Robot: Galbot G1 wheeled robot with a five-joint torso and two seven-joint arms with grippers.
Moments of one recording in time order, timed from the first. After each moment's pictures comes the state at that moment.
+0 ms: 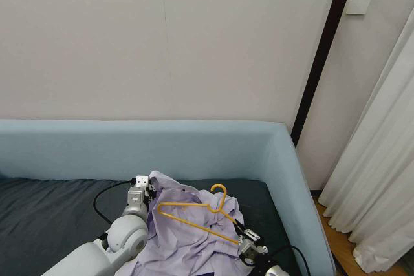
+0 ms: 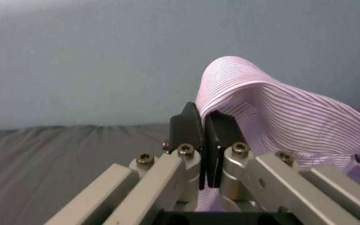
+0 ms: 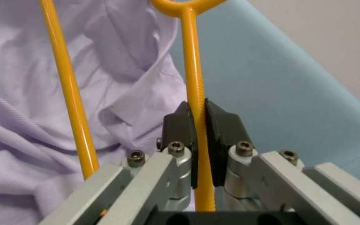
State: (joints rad) left arm 0.79 -0.84 0.16 -1.76 -0.82 0.29 -0.76; right arm -1.09 1.02 -0.23 1.54 -0.25 0.15 0.33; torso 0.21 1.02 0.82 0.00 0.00
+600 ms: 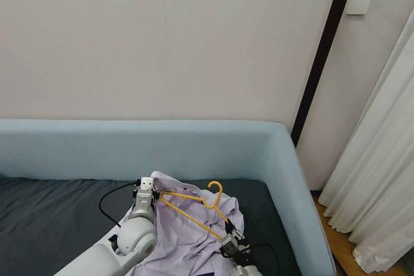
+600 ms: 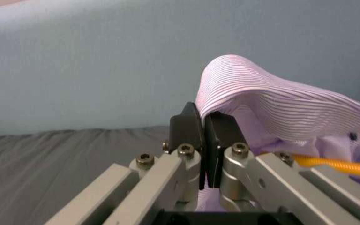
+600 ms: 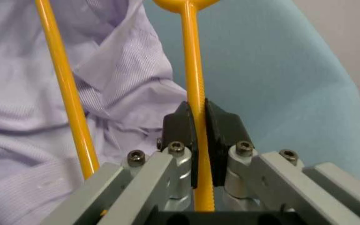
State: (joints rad) left arm 0.81 -0.89 0.18 -1.78 -0.73 0.31 -0.83; right arm -1.02 1.13 -0.34 1.54 -0.18 -0.25 0.58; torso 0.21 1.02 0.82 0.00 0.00
